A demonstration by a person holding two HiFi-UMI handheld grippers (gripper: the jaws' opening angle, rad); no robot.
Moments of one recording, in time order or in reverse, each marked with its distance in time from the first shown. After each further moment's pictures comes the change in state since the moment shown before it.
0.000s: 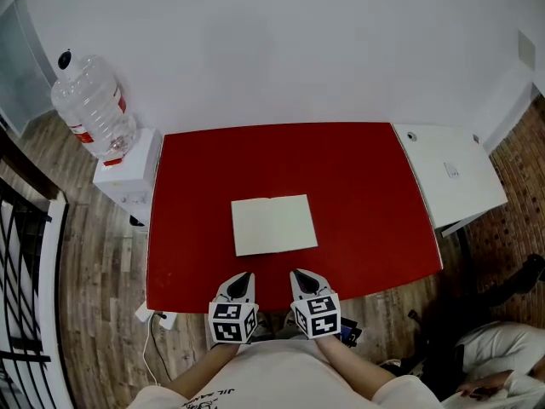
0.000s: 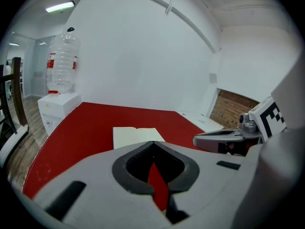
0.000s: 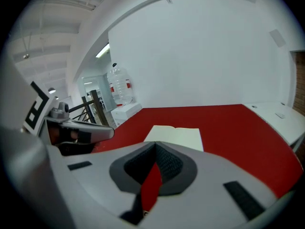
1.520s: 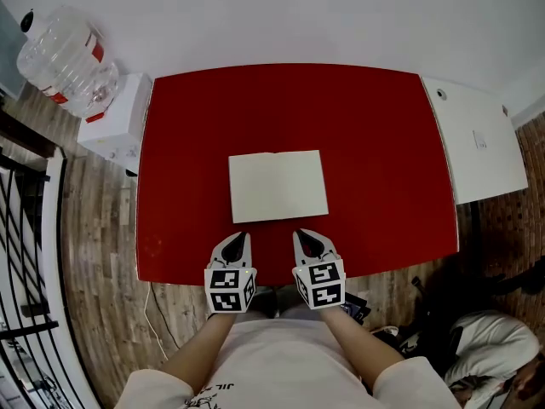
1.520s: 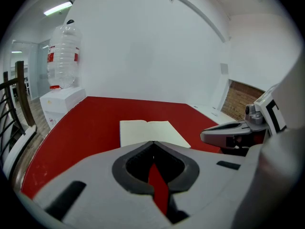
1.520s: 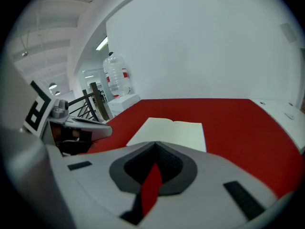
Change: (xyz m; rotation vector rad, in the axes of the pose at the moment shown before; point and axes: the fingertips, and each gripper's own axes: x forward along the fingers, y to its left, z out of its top) left arm 0.072 0.047 -0.021 0.002 0.073 0.102; right arm 0.077 -0.037 -0.016 -0.035 0.093 0.027
